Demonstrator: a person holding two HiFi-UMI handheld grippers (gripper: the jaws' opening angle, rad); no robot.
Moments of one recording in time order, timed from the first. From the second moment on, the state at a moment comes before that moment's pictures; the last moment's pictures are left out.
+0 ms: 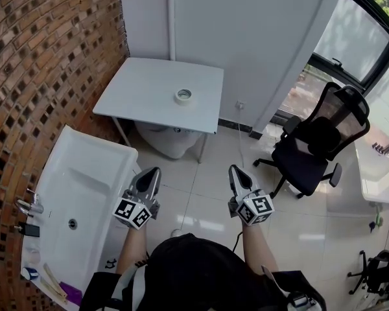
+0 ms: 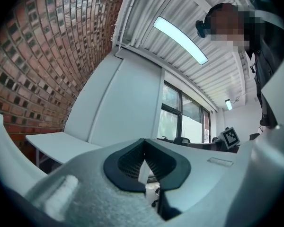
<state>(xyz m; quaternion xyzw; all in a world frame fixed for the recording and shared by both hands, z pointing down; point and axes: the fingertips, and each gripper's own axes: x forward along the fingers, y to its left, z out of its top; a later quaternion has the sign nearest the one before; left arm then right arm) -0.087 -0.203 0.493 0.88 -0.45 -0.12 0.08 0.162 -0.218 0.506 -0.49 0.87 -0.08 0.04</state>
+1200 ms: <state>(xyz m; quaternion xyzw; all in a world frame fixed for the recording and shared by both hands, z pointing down) -0.096 -0.353 0.488 0.87 -0.48 -0.12 0.07 0.147 -0.403 0.496 -0.46 0.89 -0.07 0.05</state>
